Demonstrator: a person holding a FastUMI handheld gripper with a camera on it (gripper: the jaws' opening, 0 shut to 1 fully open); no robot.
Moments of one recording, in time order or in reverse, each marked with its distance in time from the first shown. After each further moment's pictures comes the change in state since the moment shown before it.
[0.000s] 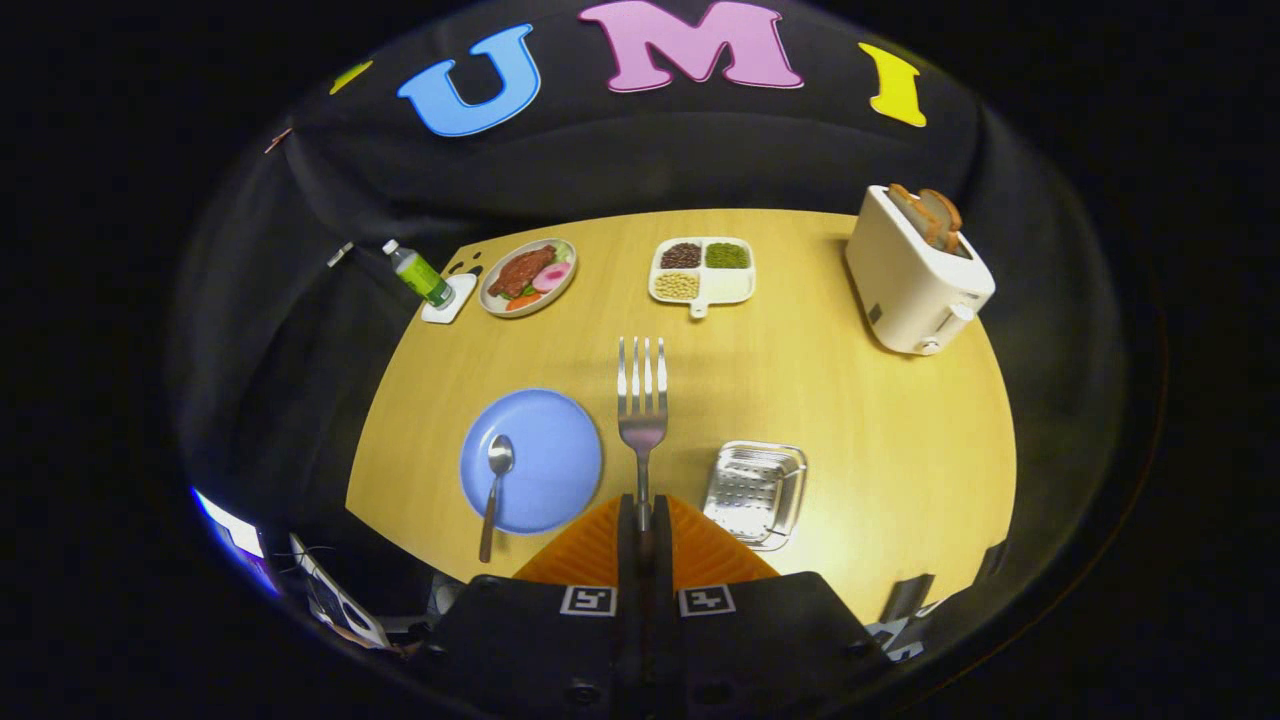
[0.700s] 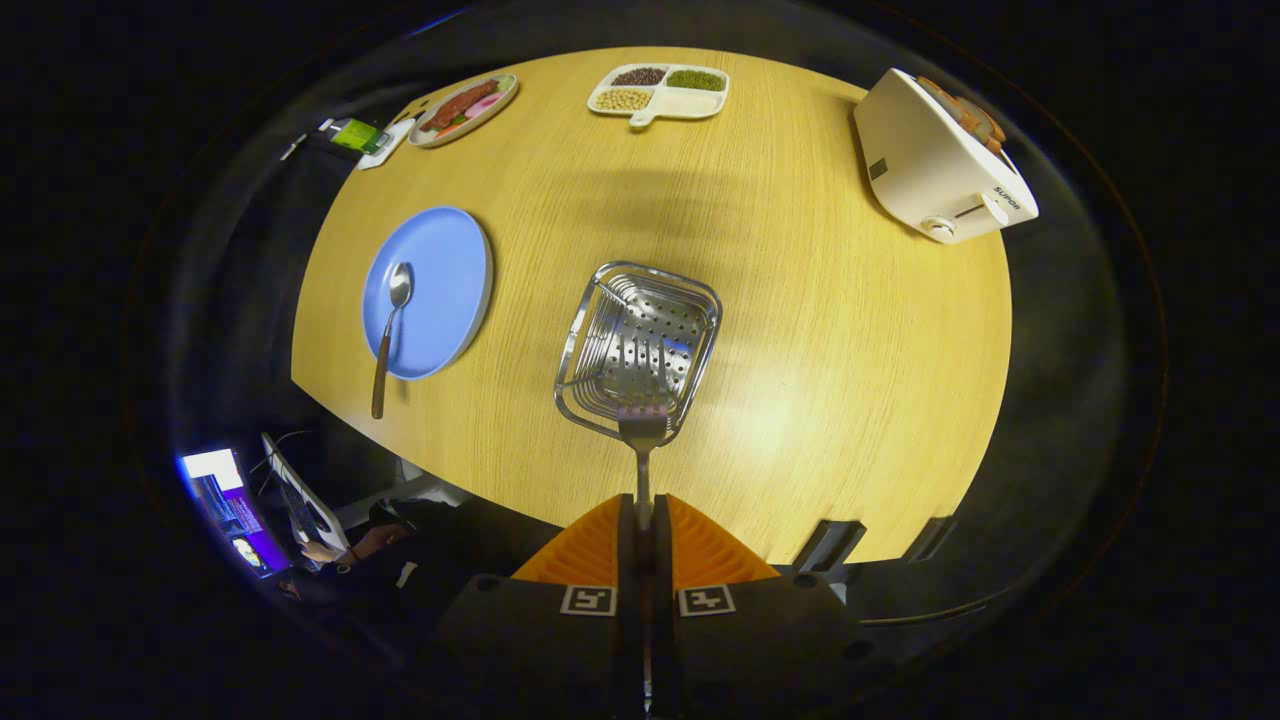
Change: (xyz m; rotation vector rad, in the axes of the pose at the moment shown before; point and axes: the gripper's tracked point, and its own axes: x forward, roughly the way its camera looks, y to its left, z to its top) arm 0.025 -0.071 -0.090 -0.114 0.595 -0.035
